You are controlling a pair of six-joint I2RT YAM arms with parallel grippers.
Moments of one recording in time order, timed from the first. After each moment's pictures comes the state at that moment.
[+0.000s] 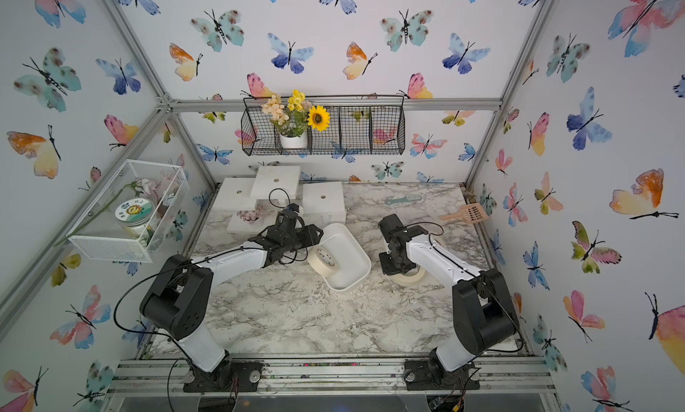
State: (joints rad) left arm -0.51 1.72 1.03 0.04 0.13 -0.65; right arm 0.46 1.58 1.08 -0.88 0.08 0.20
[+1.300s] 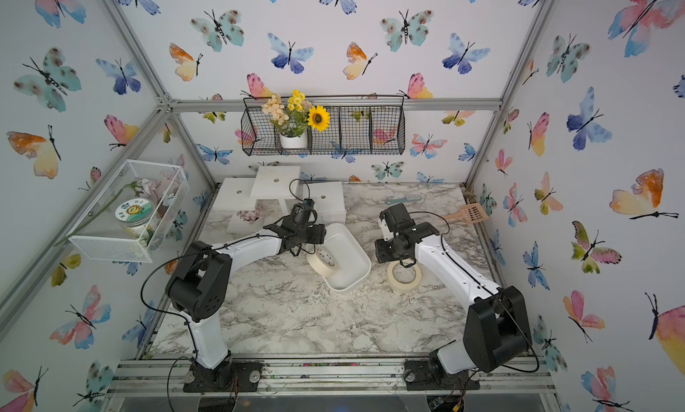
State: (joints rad) left arm -0.53 1.90 1.26 -0.14 -0.06 -0.30; right arm 0.46 1.47 1.17 -0.81 -0.09 0.18
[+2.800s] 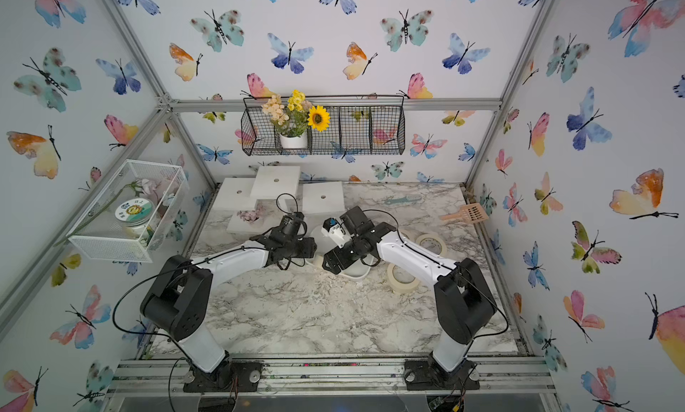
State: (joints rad) left arm -0.53 1.73 1.05 -0.21 0.01 -0.38; right arm 0.72 1.71 1.30 -0.63 -0.37 -0.03
